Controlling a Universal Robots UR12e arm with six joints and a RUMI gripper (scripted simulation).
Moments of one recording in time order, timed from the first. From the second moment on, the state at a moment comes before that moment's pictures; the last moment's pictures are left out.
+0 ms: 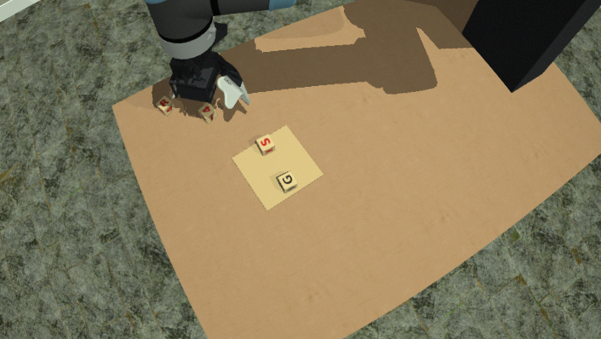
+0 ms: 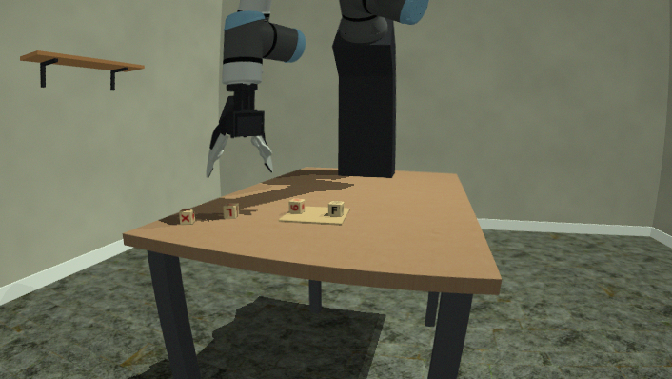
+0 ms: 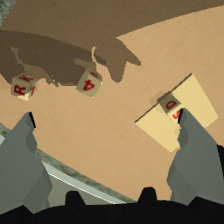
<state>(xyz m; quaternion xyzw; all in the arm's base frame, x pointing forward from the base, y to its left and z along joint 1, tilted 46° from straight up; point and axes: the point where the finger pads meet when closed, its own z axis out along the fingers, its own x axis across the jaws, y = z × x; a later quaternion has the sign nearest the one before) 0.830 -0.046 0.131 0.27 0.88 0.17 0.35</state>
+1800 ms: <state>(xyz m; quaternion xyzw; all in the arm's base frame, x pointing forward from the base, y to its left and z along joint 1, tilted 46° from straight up) 0.881 -0.098 0.176 -0.40 0.83 -0.11 0.37</state>
